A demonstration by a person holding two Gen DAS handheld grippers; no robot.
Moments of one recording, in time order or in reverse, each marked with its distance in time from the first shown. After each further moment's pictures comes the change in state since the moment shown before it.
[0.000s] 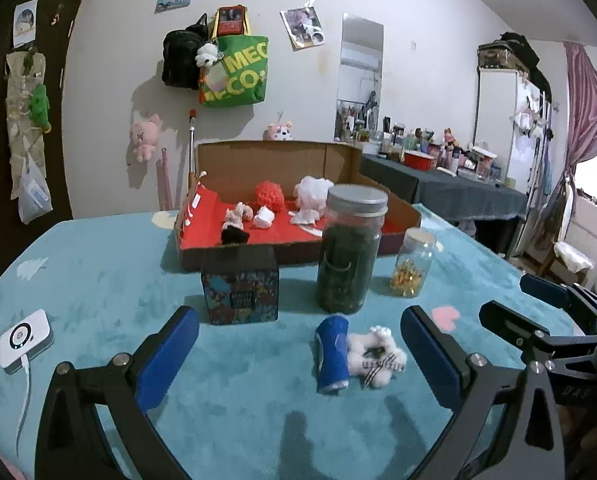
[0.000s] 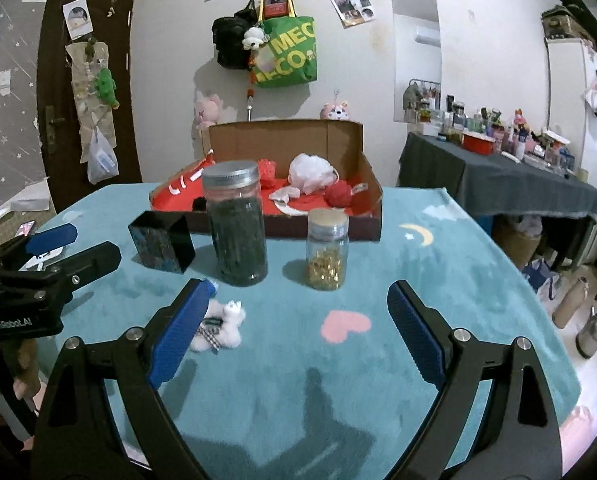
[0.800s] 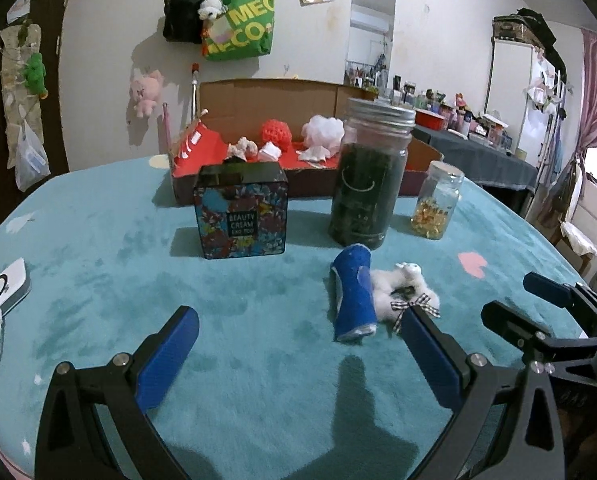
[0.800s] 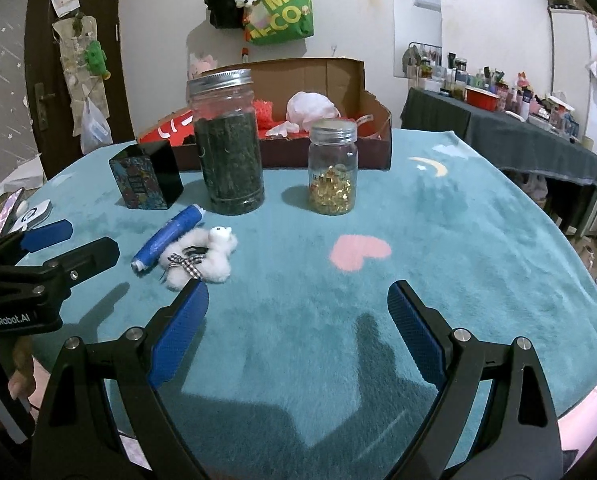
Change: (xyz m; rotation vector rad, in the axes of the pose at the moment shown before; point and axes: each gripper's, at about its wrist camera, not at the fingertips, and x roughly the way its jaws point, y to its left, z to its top) left arm 0.035 0.008 -0.034 -0.023 0.167 0.003; right arm 0.036 0.000 -0.045 0.025 0.136 0.005
